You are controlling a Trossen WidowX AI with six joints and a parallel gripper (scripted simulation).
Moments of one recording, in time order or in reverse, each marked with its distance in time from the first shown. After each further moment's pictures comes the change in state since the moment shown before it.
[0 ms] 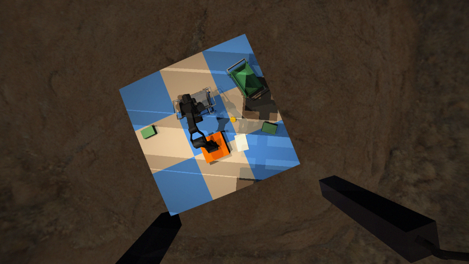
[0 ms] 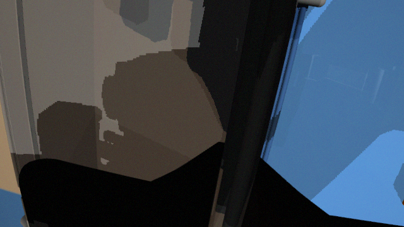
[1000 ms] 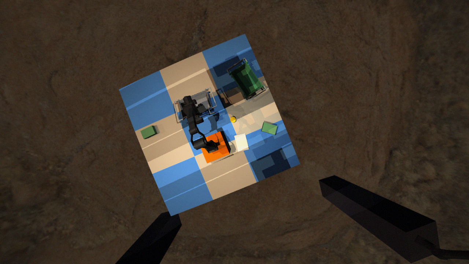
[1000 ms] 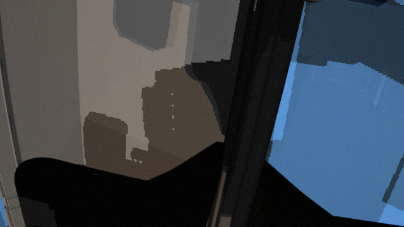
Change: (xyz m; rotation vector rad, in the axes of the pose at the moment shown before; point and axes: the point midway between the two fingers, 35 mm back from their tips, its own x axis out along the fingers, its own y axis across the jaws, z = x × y) arm 0.013 -0.009 0.000 -0.001 0.000 0.009
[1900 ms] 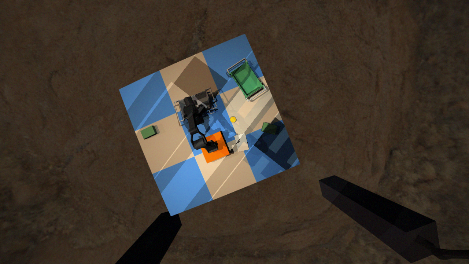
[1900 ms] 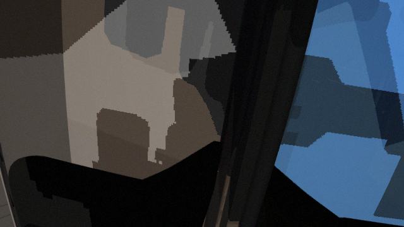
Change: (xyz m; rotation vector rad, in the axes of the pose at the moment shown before) arm 0.009 -0.005 0.000 0.000 0.000 -0.004
